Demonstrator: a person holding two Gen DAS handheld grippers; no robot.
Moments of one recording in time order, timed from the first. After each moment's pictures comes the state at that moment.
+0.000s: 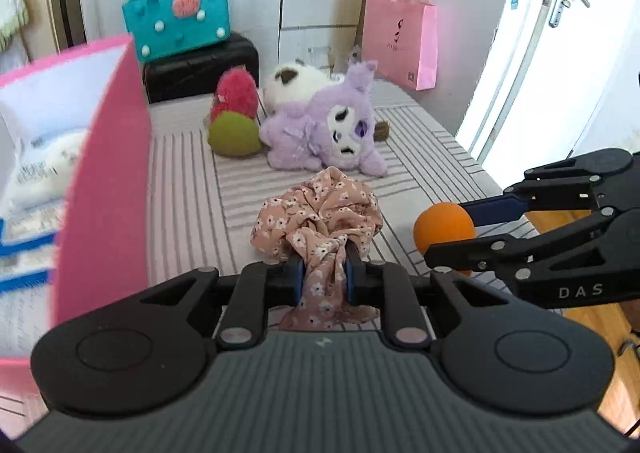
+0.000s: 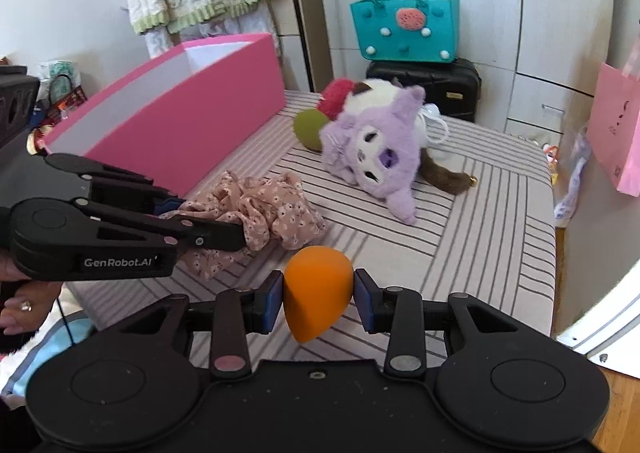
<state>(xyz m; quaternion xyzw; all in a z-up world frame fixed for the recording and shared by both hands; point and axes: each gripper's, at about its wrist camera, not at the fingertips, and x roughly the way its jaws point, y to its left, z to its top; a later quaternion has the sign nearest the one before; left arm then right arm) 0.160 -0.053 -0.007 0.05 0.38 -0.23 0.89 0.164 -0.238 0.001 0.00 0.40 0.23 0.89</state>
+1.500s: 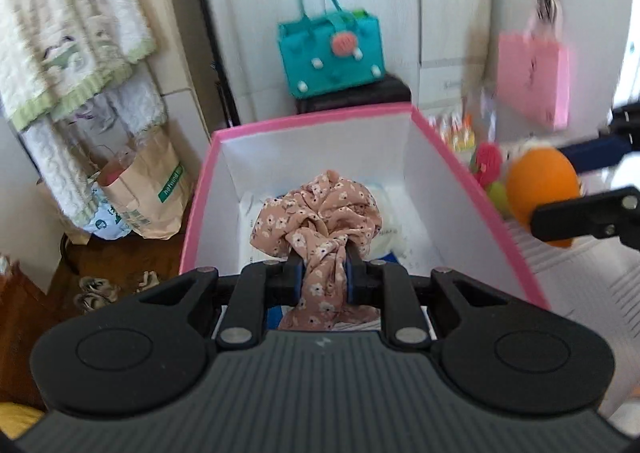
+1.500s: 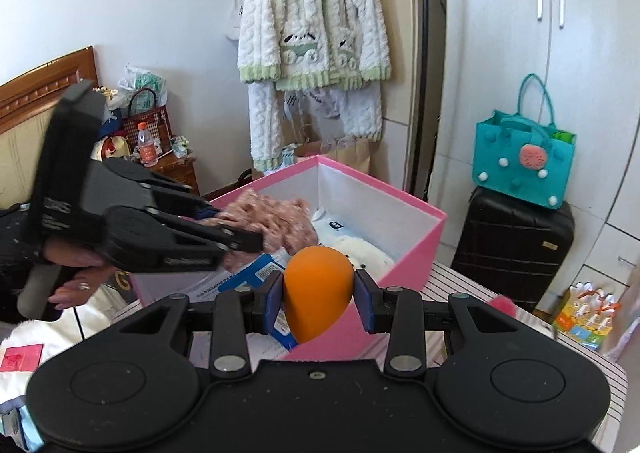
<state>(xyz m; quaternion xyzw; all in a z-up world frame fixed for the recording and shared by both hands) 0.234 0.118 0.050 0.10 0.36 -0.09 0.92 0.223 -0.076 0.097 -0.07 0.29 0.35 0.89</state>
